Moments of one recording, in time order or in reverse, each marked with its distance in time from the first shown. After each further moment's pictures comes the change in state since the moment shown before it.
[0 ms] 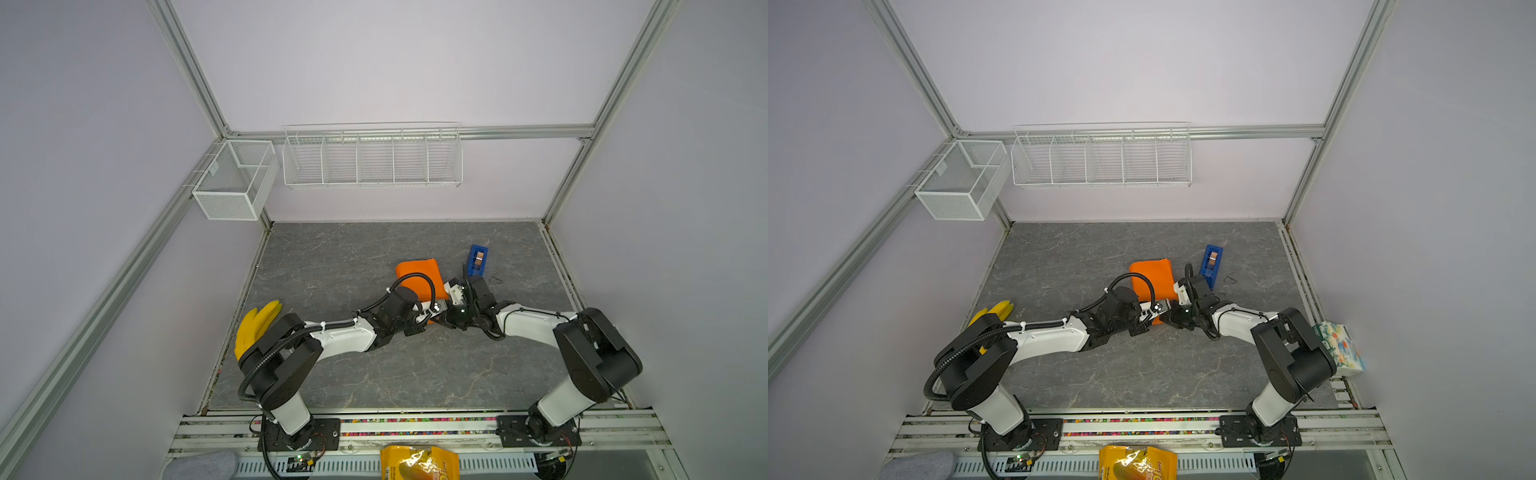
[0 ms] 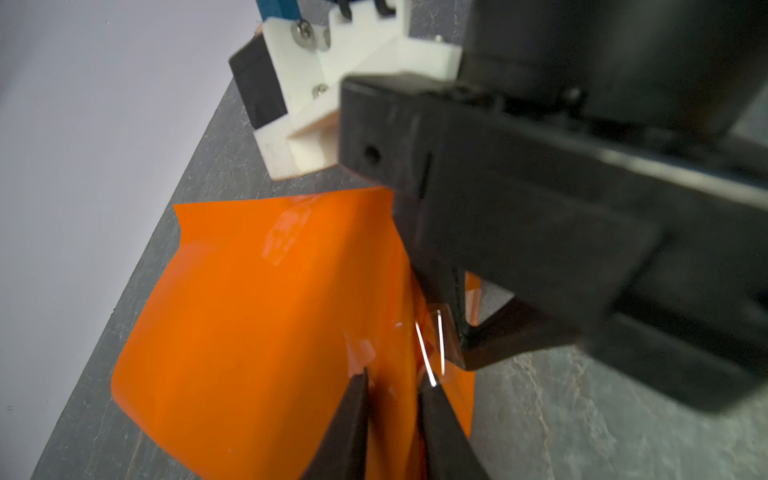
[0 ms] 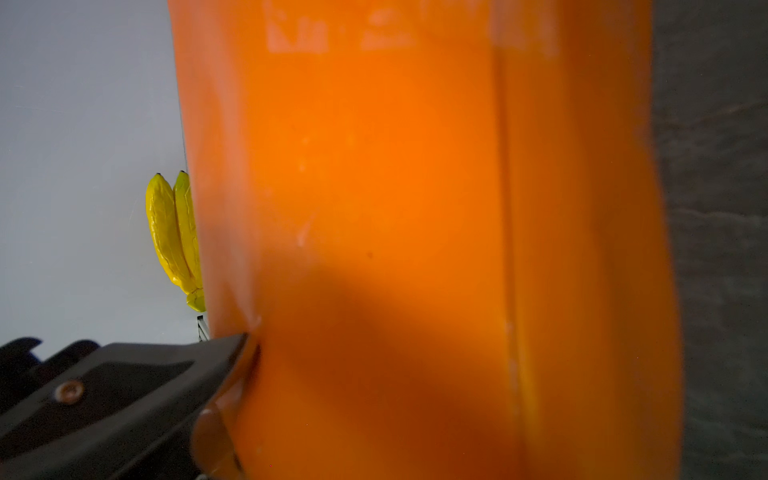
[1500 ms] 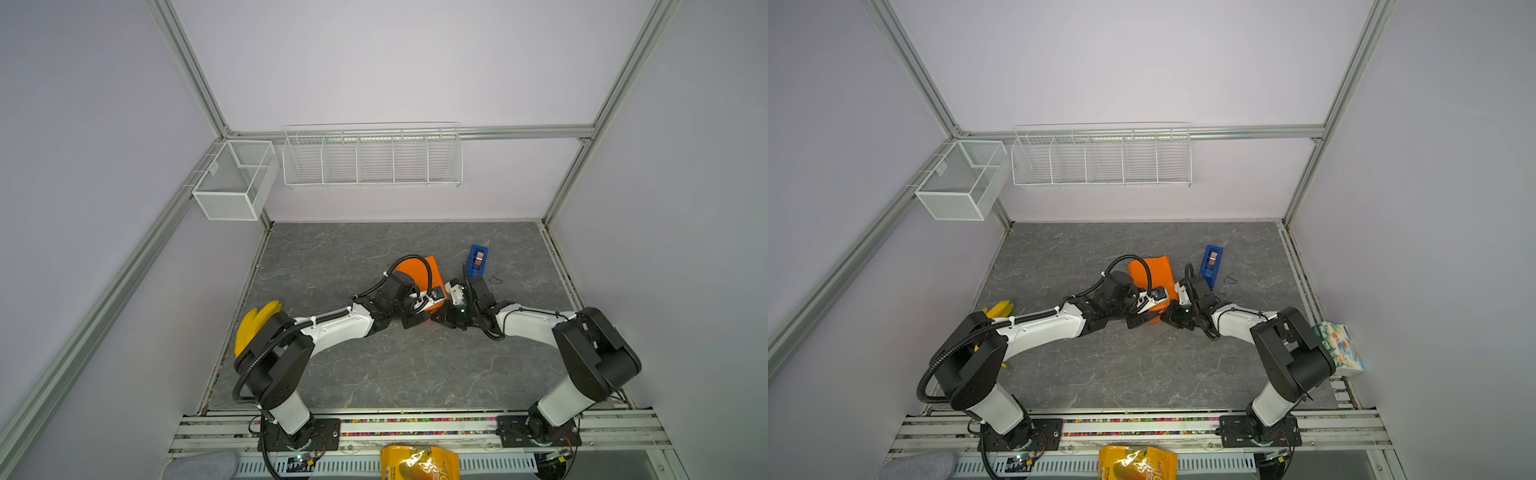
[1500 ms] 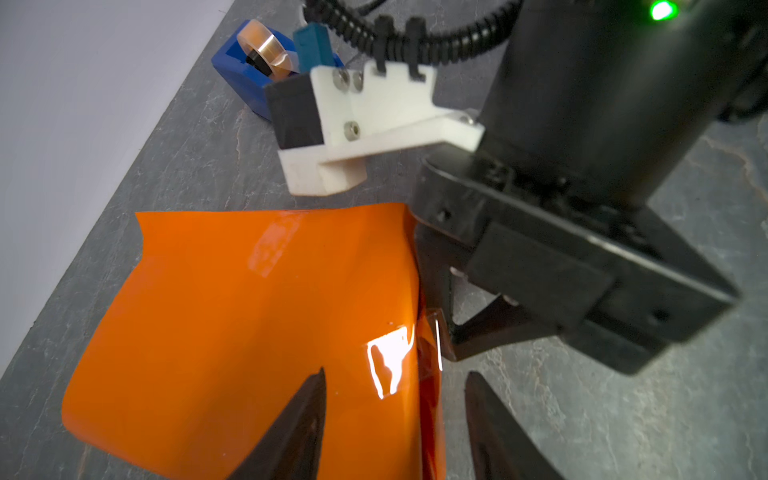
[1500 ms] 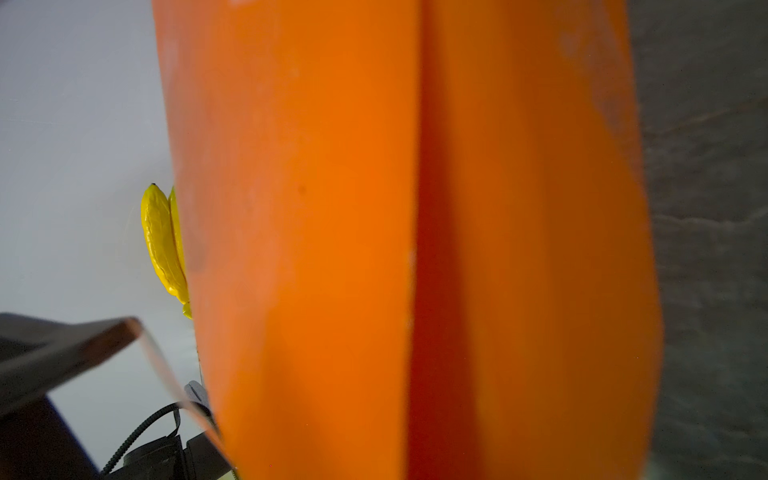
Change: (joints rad) left arm 0.072 -0.006 0.137 -0.190 0.184 -0.044; right arm 0.000 0.002 0.000 0.002 0.014 0.012
